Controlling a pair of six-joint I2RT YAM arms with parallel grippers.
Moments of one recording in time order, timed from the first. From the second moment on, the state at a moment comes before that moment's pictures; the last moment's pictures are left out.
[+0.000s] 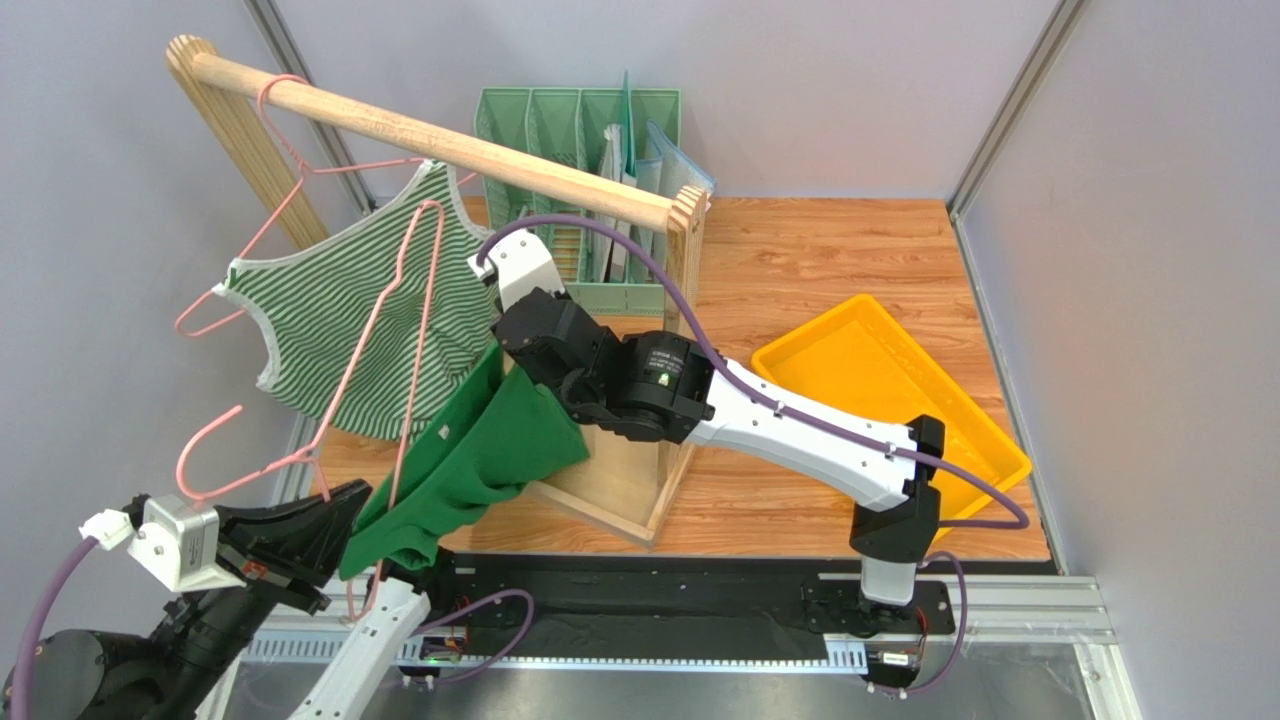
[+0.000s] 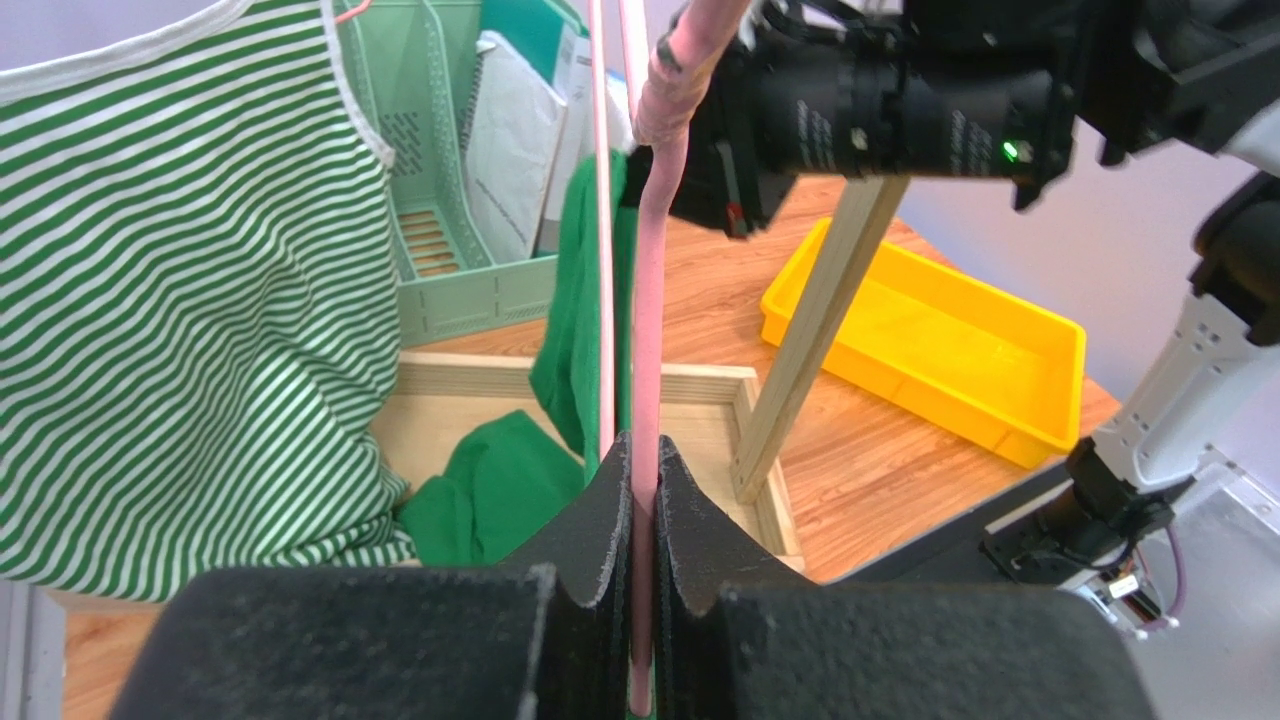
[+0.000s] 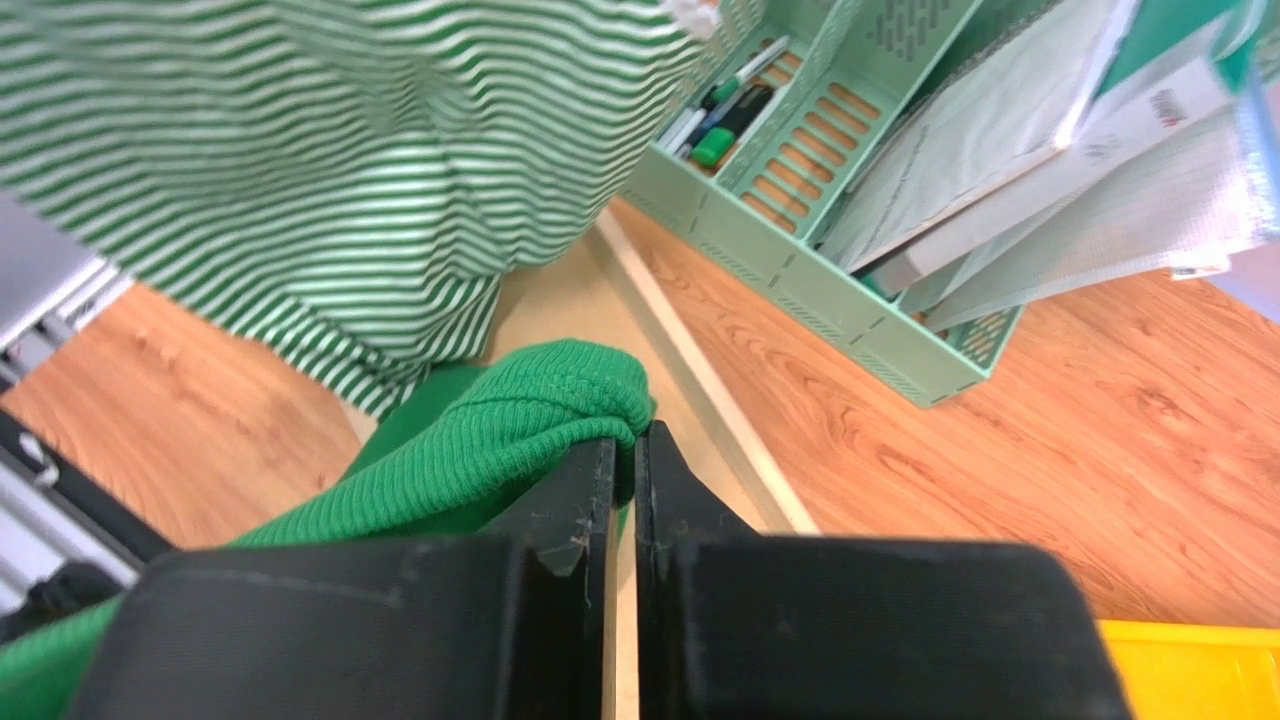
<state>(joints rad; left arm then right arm) -0.31 0.31 1.59 -1.21 0.21 -0.17 1.29 1.85 2.13 -0.72 0.70 0.18</state>
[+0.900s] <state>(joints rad) -0.31 0.27 1.38 -0.82 -0.02 -0.29 1.50 1.50 1.79 -0.72 0.53 0.15</state>
